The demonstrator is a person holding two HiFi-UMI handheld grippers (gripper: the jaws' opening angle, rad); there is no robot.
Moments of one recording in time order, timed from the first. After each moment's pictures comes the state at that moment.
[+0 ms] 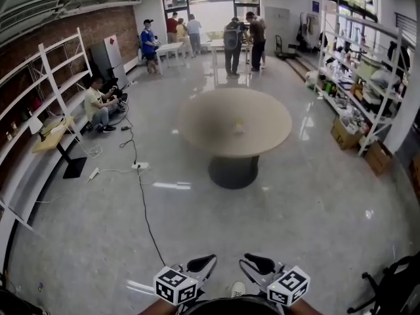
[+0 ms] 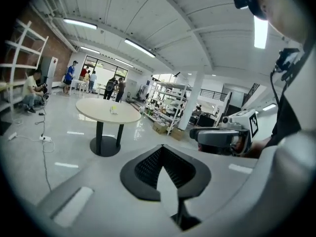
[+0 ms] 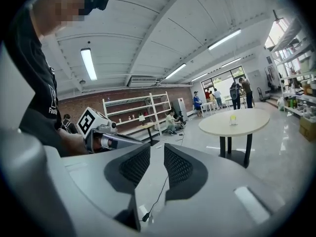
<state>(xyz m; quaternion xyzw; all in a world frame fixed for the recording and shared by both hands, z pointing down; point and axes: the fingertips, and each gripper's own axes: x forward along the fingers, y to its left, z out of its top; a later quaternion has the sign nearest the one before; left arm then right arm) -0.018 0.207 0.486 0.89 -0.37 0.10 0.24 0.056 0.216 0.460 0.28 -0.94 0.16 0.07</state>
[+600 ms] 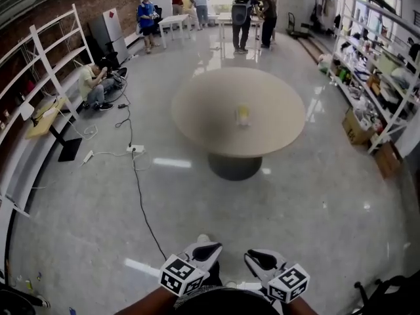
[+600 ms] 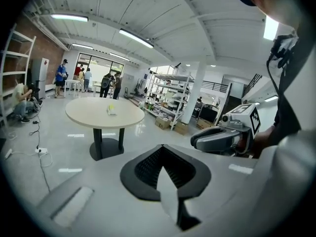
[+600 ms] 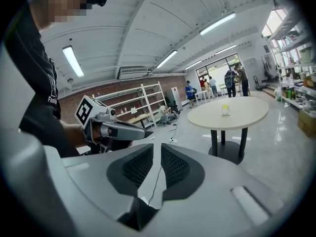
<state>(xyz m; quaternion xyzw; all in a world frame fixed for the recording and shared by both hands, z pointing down) 0.021 0.011 0.518 0.89 -0.36 0.15 0.23 0.092 0.030 0.517 0.29 -0.93 0.21 0.11</state>
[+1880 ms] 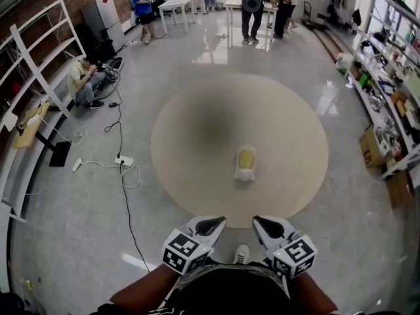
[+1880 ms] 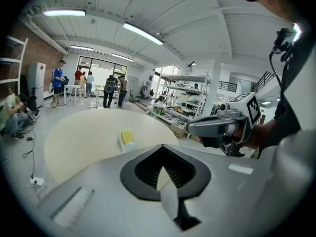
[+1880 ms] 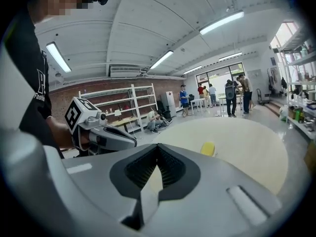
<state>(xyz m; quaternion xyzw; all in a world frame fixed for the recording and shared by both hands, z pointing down) 0.029 -0.490 0.511 0.89 -0.38 0.15 0.21 0.097 -0.499 0.488 0.31 -0.93 0.16 0.12</state>
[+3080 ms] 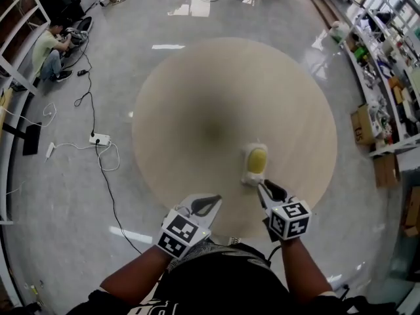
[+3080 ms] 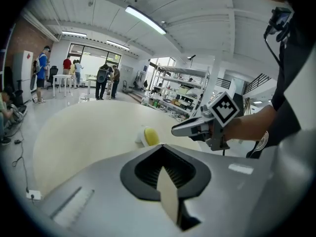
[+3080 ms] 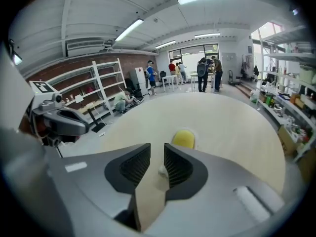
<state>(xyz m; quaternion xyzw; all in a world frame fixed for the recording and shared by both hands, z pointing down) -0.065 -0.653 0.571 0.90 -0.32 0.19 0.24 0.053 -0.711 0.609 0.44 -0.82 0.25 0.25</state>
